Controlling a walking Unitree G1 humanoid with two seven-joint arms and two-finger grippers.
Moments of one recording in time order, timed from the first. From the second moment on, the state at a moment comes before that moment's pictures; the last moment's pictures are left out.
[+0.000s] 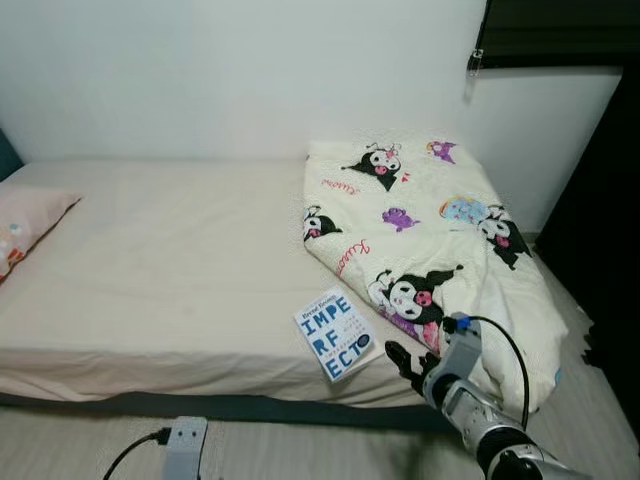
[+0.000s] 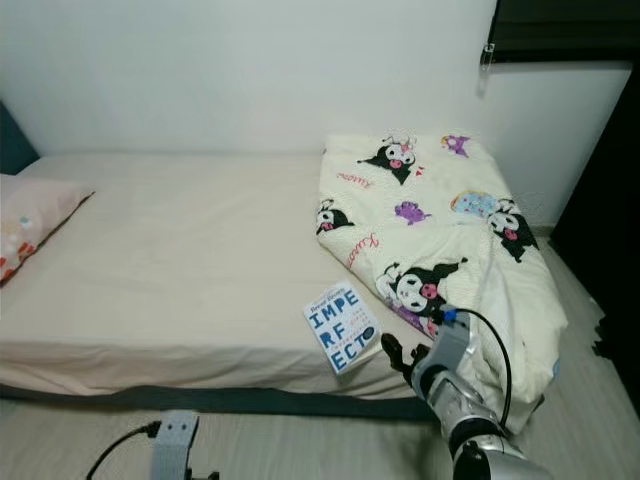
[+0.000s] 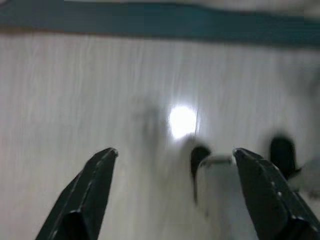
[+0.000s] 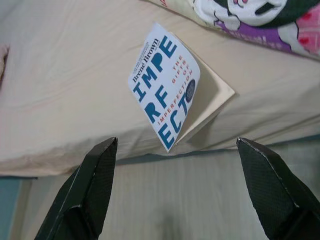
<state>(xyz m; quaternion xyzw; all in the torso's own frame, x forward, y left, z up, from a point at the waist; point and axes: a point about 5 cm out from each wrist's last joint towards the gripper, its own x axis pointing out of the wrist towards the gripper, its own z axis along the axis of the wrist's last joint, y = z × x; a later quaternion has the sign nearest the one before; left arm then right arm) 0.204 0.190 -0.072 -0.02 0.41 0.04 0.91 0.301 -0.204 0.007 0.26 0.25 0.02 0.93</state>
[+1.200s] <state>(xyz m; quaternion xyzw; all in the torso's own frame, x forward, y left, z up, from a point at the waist) 0.189 0.200 -0.066 -0.04 0.31 0.00 0.95 0.347 -0.139 0.066 0.37 0.15 0.20 0.90</state>
